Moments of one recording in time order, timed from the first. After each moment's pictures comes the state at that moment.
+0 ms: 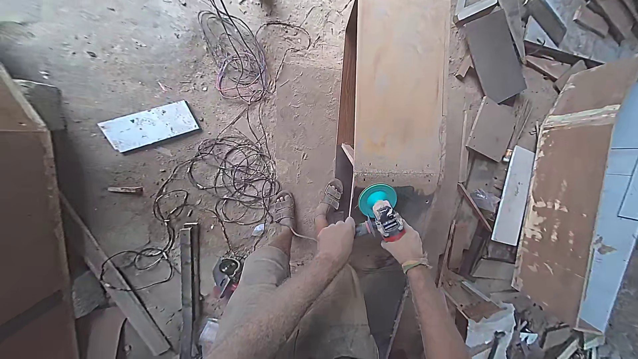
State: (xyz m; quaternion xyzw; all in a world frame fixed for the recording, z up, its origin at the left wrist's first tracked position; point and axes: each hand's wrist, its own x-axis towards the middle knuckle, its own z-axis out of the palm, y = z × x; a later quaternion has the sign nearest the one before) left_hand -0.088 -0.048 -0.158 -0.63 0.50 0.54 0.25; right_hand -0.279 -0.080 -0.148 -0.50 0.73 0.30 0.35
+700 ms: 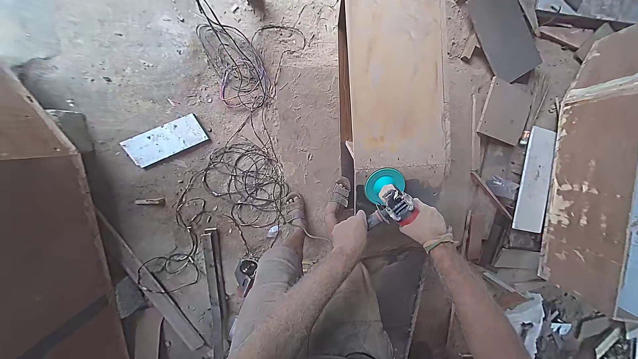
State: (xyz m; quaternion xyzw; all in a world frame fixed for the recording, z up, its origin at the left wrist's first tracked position) left_hand -0.104 -0.071 -0.150 -0.64 0.46 0.56 0.24; right_hand -0.279 -0.145 -0.127 -0.55 0.66 0.39 0.32
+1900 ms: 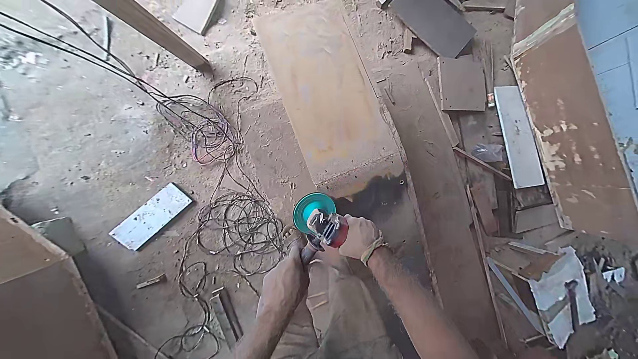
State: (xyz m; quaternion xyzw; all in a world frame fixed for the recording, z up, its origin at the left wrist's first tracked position) left_hand -0.033 -0.008 -0.136 -0.70 0.51 0.39 0.32; right_hand -0.219 -0.099 -0.134 -0.56 0.59 0.33 0.49
